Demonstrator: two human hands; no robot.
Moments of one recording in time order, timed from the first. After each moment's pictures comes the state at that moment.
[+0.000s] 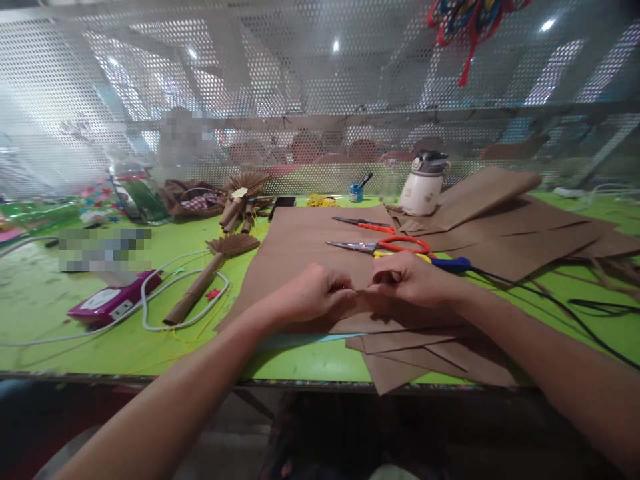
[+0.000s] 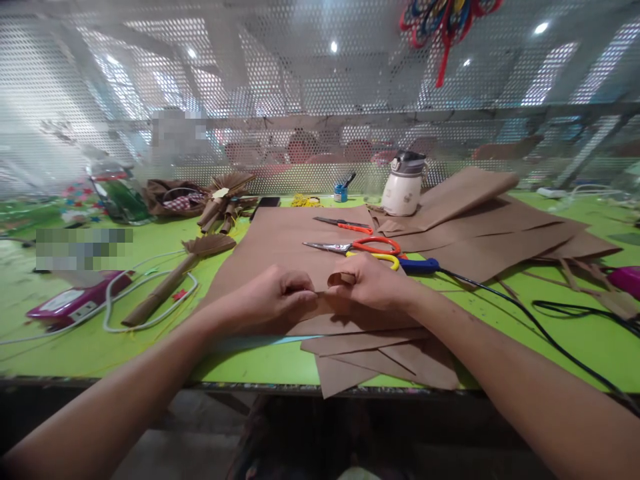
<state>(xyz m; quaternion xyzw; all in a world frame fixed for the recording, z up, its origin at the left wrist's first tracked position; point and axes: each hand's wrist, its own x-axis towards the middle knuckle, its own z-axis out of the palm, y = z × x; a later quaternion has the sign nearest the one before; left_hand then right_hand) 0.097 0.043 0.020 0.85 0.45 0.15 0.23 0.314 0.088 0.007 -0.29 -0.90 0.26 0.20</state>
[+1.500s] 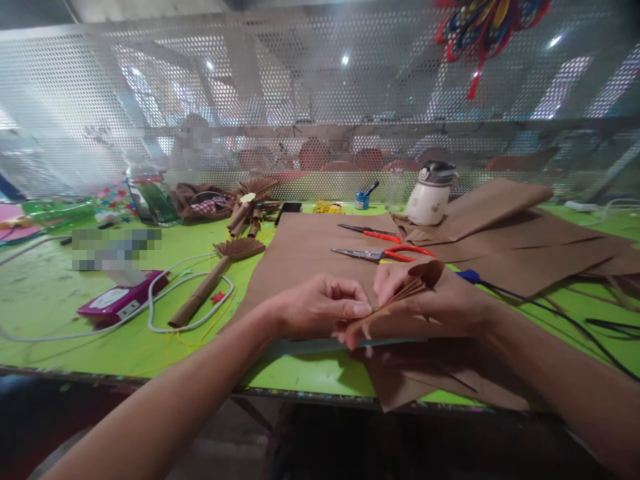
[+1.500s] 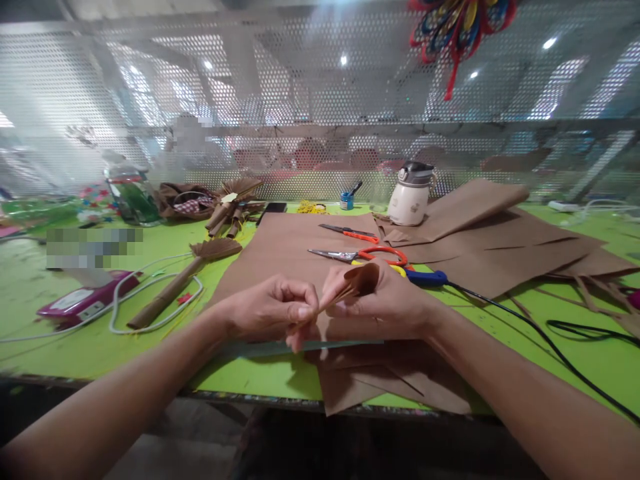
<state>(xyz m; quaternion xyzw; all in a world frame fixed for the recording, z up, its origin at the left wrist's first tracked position) 0.096 0.042 0.016 0.58 0.30 0.22 0.72 0.312 0.064 0.025 -0.20 -0.75 0.55 0.30</state>
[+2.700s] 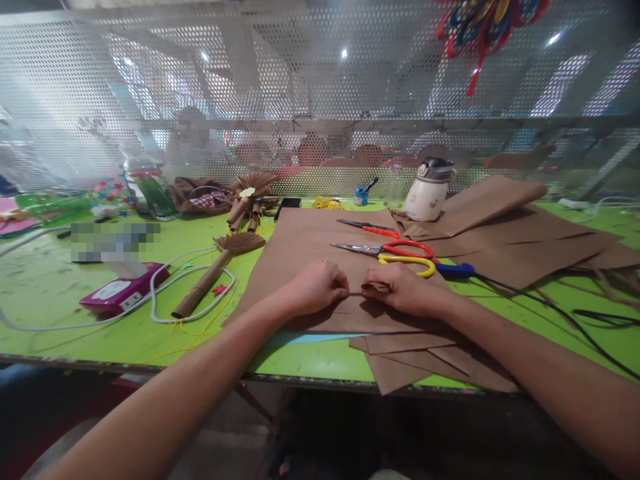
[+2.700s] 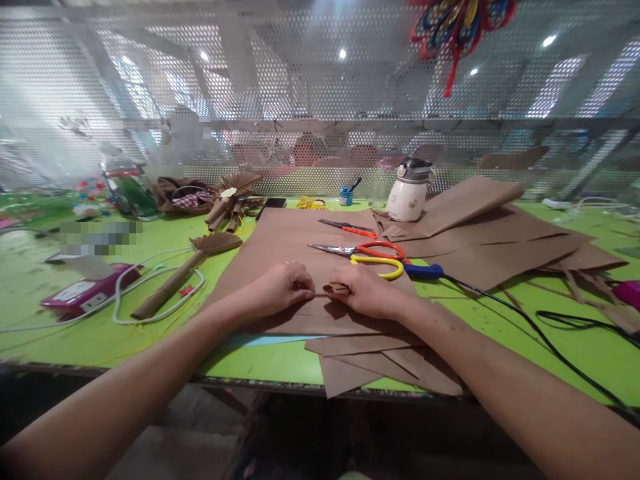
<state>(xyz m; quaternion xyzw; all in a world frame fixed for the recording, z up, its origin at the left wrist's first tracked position) 0.093 0.065 0.003 0.85 0.49 0.13 0.15 0.301 0.098 -0.018 -0.28 -0.93 0.16 0.18</state>
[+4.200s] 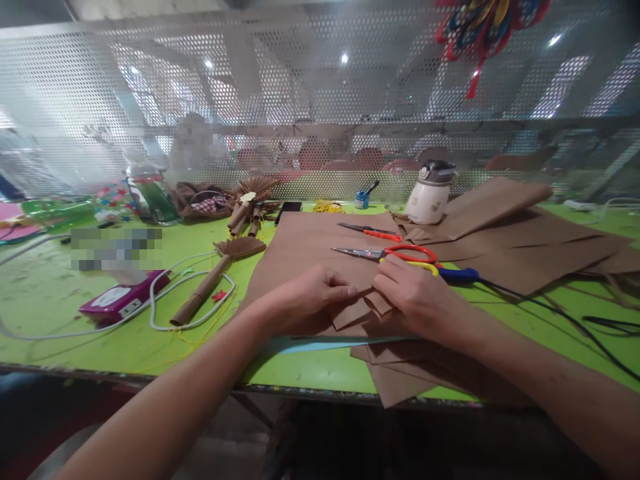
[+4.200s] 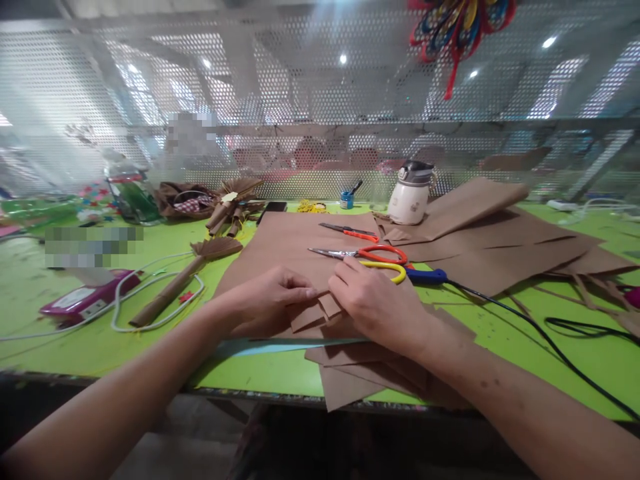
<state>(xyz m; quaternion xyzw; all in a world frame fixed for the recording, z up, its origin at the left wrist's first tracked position) 0.087 0.060 0.016 0.76 0.44 0.17 0.44 0.304 0.064 0.009 -0.26 -0.94 -0.16 0.16</state>
